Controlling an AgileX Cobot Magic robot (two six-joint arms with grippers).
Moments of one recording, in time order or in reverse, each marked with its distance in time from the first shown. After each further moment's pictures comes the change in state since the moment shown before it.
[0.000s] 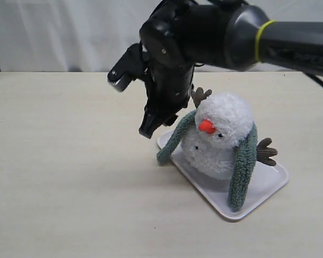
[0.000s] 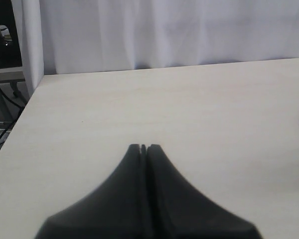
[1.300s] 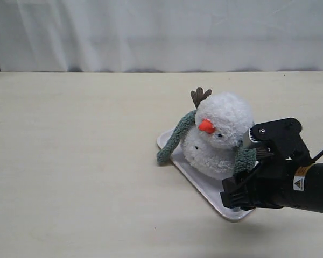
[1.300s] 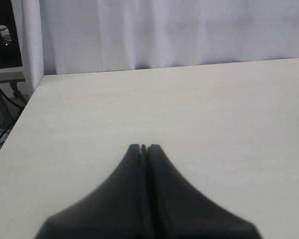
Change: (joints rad) left arm 0.000 0.000 0.000 0.000 0.000 0.000; right arm -0.244 -0.632 1.218 0.349 -0.979 0.281
